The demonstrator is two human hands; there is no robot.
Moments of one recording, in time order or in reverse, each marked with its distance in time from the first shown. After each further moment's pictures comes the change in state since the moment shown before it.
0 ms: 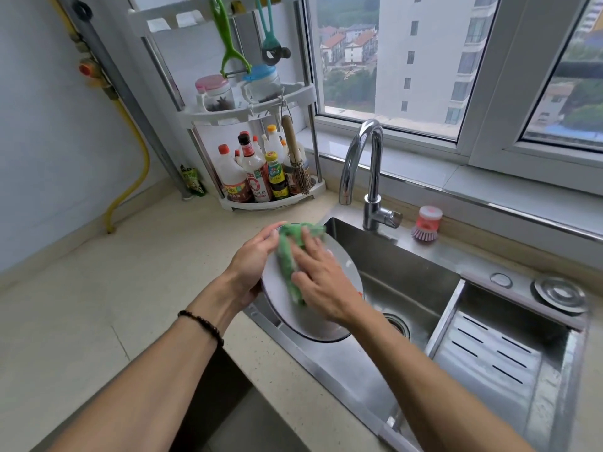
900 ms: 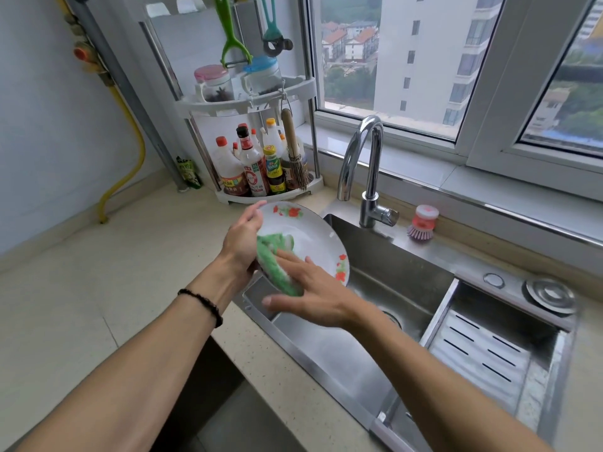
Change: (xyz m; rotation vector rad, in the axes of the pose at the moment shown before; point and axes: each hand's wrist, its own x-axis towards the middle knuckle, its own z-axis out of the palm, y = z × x) left_hand 0.019 0.004 -0.004 -0.041 0.219 0.090; right_hand -0.013 -0.024 -0.011 0.061 -0.305 -0.048
